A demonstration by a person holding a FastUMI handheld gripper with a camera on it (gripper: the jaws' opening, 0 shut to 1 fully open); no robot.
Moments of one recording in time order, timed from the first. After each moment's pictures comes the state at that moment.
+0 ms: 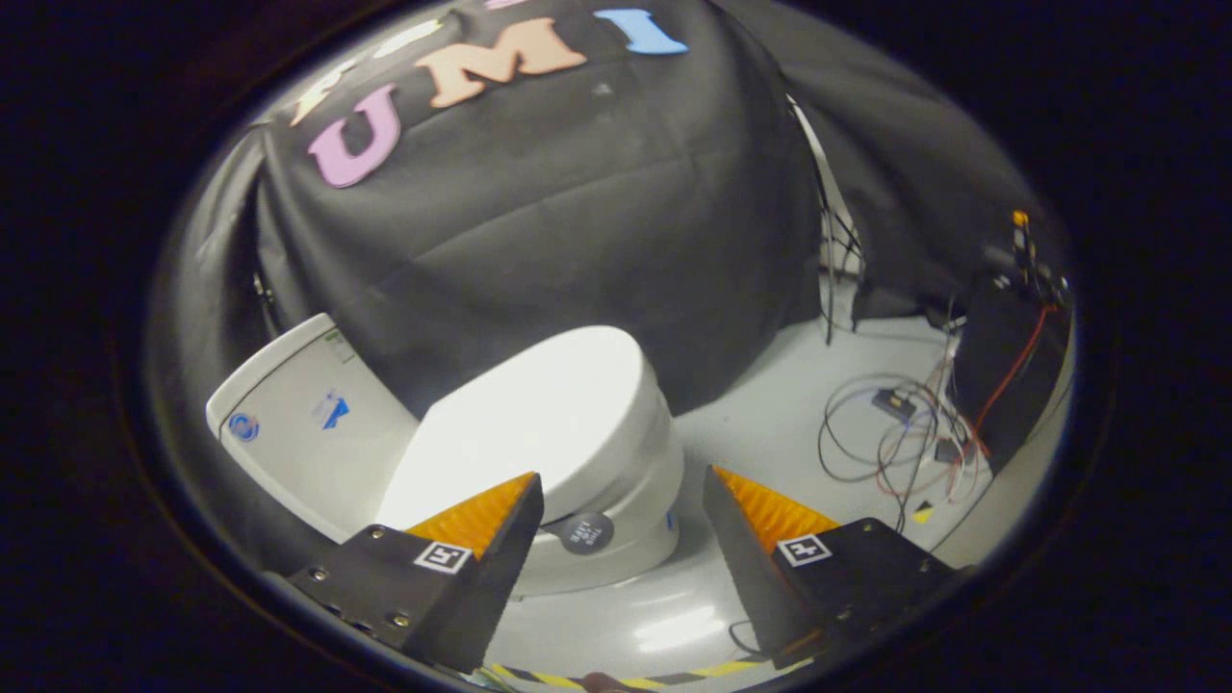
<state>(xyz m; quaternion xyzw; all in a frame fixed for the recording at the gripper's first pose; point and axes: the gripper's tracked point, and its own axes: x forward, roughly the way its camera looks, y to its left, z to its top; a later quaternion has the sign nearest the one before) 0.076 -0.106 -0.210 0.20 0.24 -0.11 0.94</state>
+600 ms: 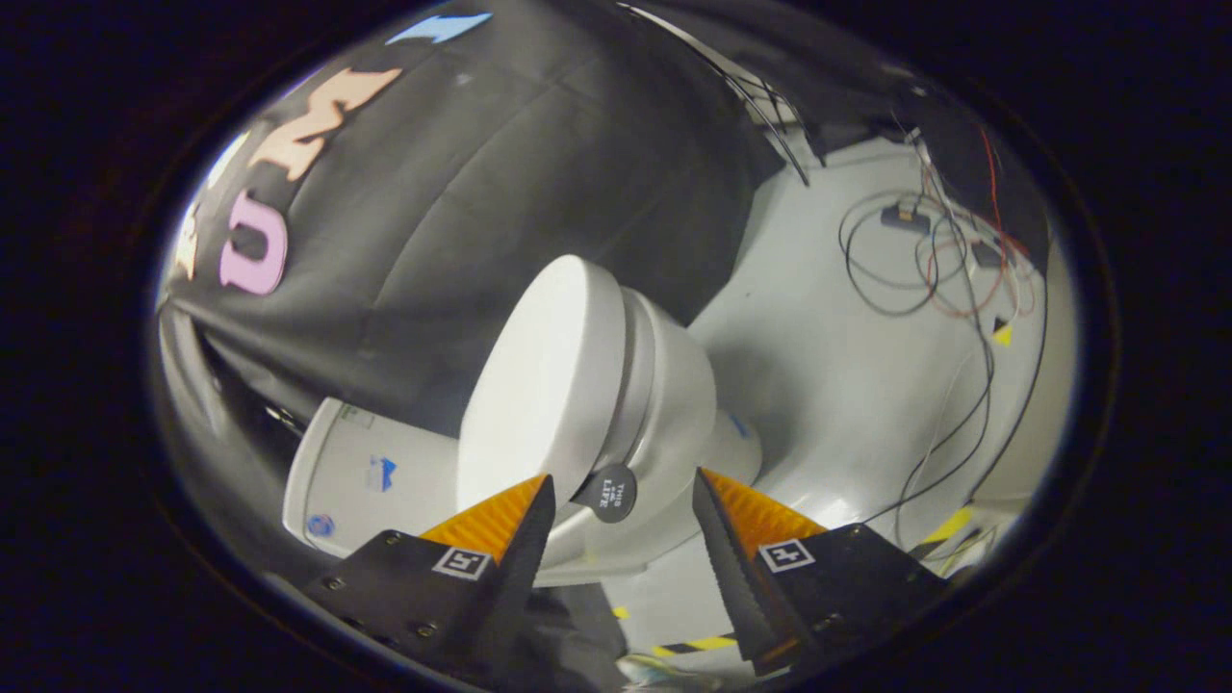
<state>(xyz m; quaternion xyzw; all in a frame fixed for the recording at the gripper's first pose) 0.081 -0.068 -0.265 0.45 0.31 -0.08 0.83</state>
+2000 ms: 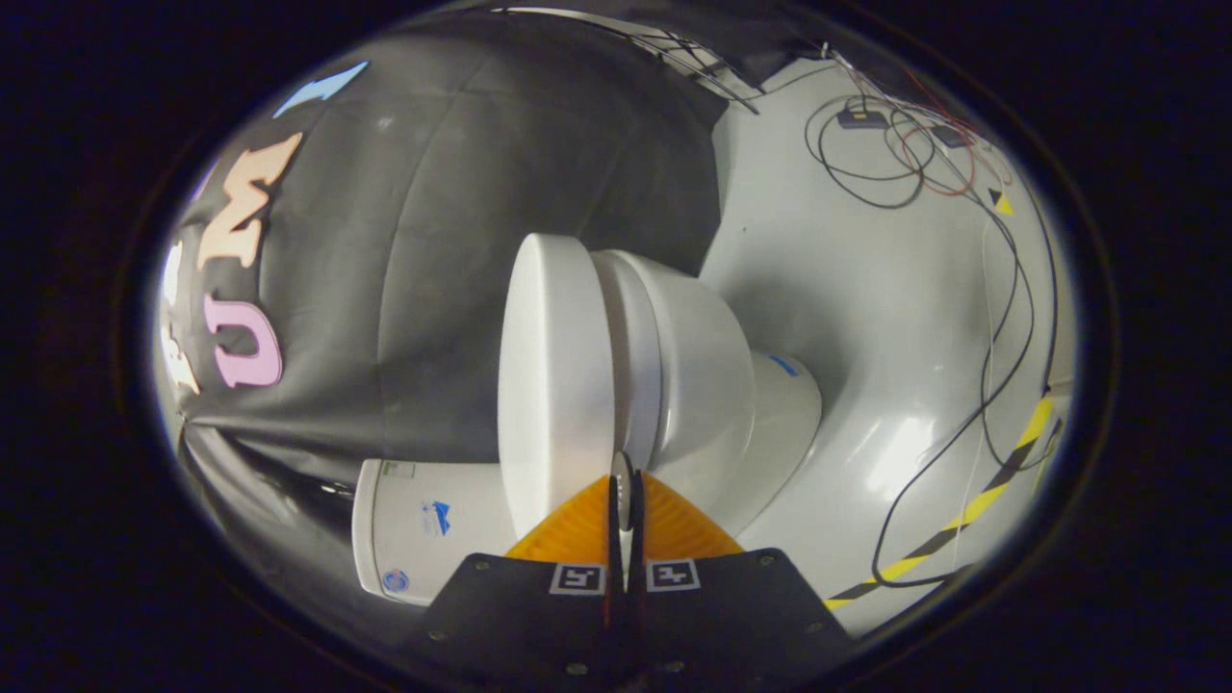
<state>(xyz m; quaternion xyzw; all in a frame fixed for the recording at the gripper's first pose) 0.102 -0.048 -0.281 0.54 0.30 -0.08 0.78</state>
